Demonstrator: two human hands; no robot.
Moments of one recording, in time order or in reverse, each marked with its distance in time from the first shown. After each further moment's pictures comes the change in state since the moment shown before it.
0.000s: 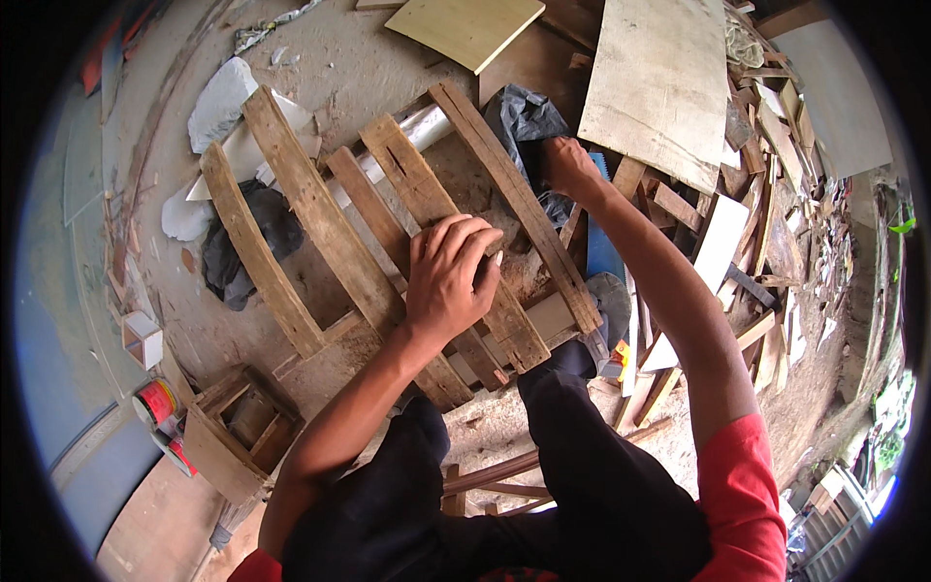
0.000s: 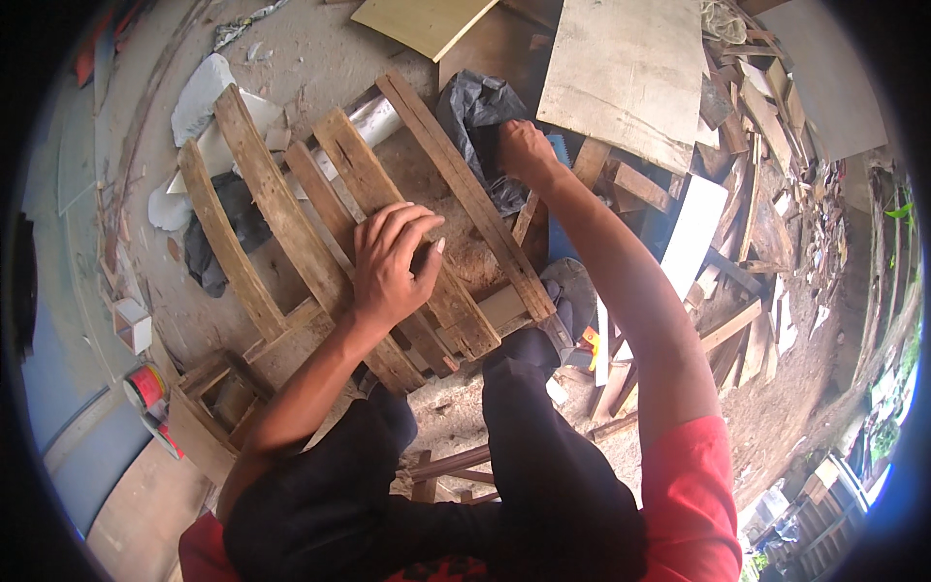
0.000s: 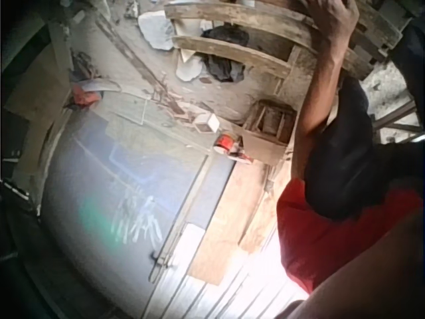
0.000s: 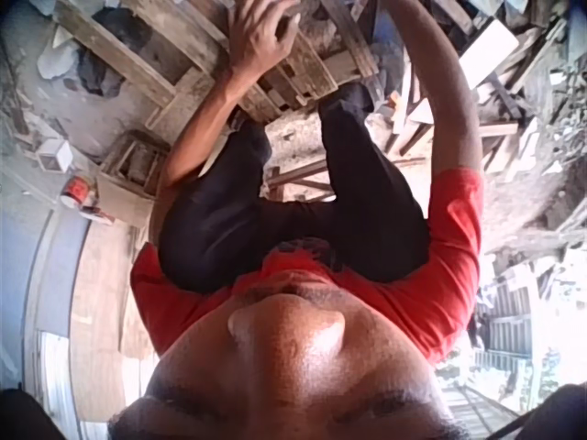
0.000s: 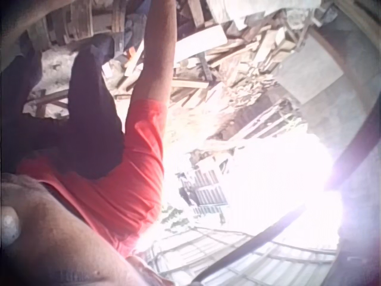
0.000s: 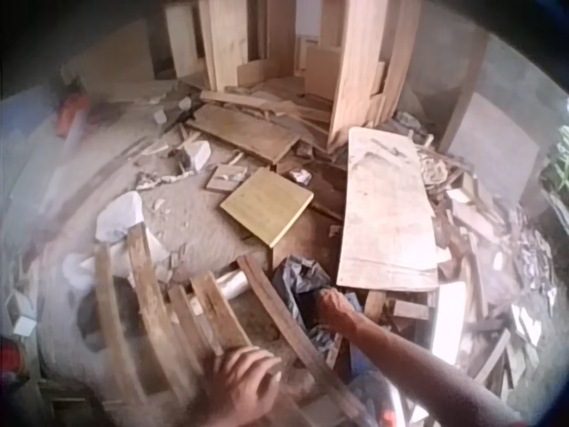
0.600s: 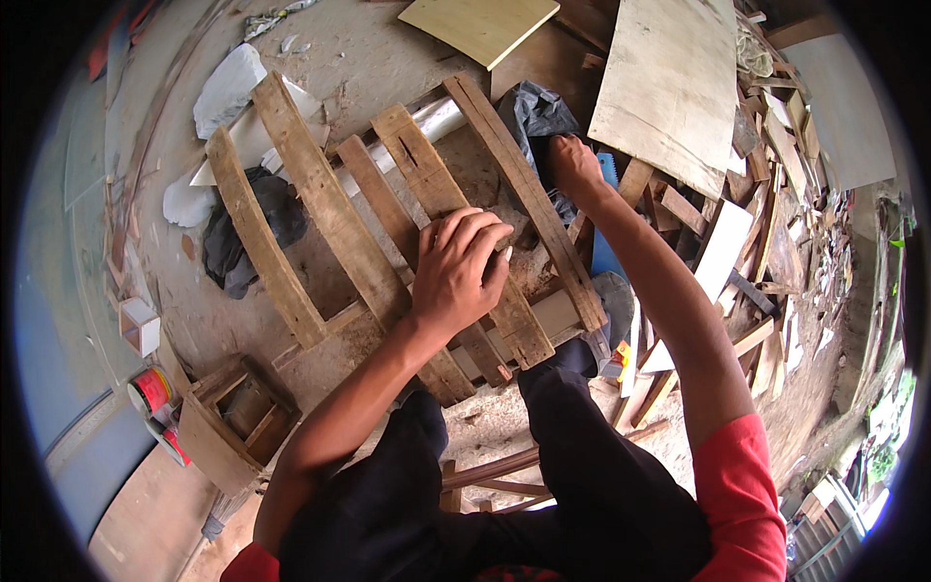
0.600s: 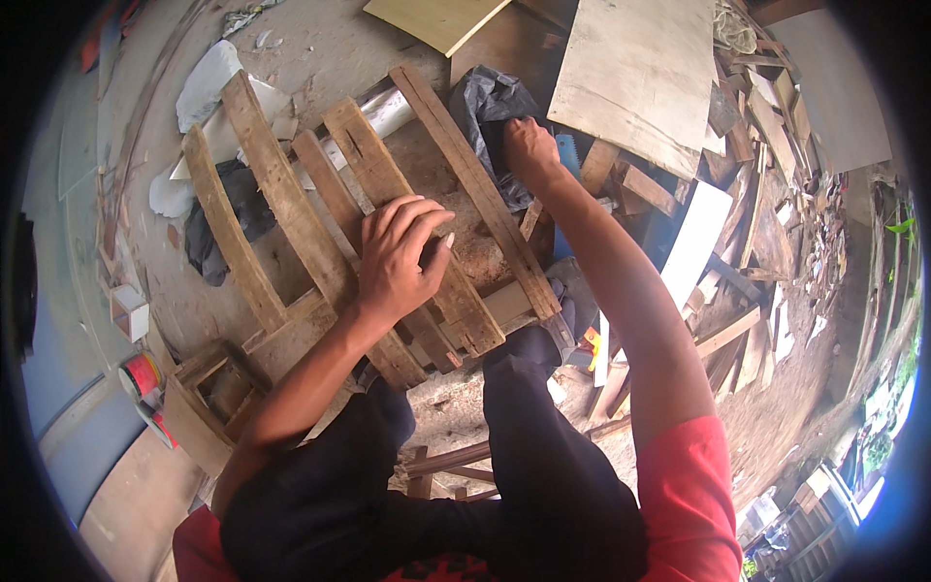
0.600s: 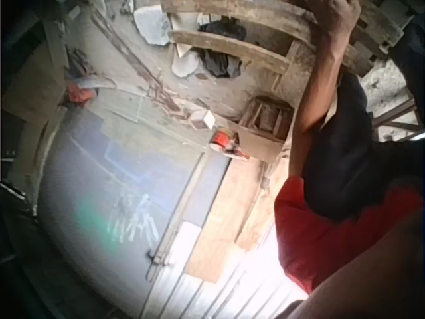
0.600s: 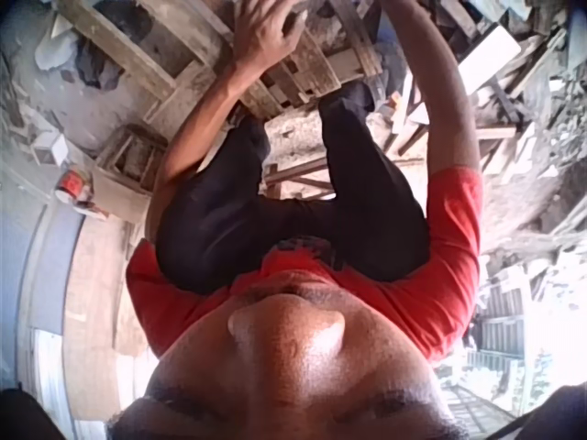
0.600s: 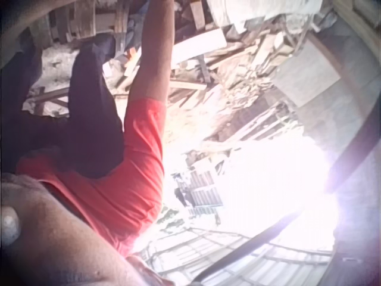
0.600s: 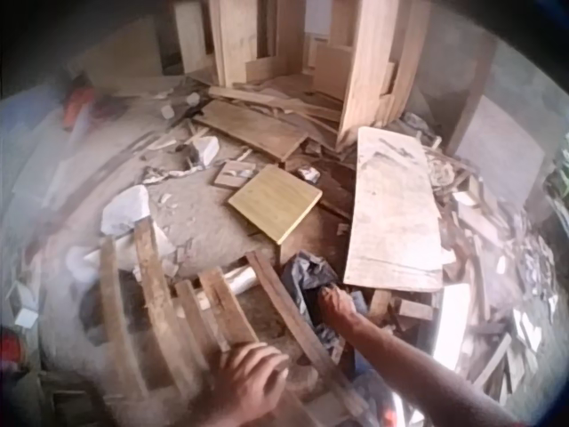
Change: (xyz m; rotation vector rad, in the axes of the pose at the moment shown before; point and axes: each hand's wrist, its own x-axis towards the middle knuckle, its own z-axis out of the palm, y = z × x) left_hand 0.001 0.000 -0.001 -0.019 0.021 0.018; right_hand -0.002 -0.023 -0.003 -0.085 0.028 0.117
